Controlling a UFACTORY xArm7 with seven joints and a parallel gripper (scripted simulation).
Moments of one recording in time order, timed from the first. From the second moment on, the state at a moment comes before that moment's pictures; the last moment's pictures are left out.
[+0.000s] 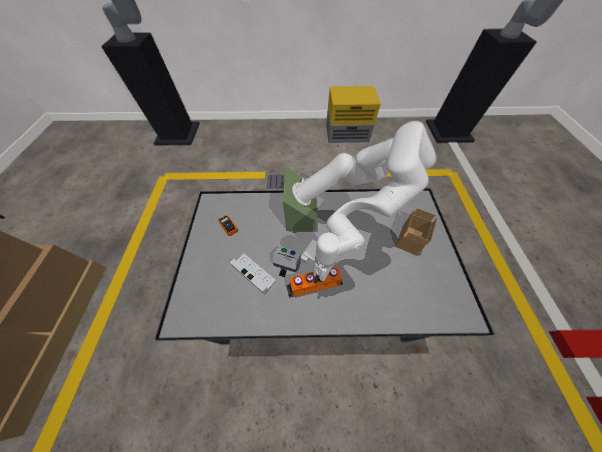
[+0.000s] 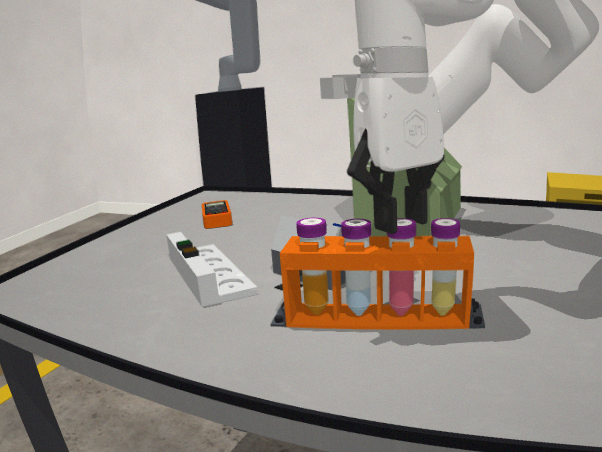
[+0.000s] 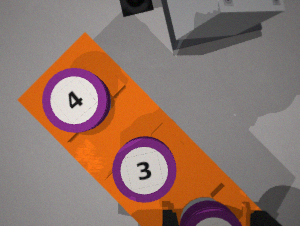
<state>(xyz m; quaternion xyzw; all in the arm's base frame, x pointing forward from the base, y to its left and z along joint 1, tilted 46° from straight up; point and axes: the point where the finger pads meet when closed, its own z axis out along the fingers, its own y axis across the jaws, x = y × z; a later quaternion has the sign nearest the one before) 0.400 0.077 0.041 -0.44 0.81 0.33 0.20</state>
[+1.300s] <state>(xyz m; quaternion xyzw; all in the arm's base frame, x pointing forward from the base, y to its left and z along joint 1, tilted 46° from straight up) 0.401 0.082 0.035 -0.46 0.80 0.33 0.21</state>
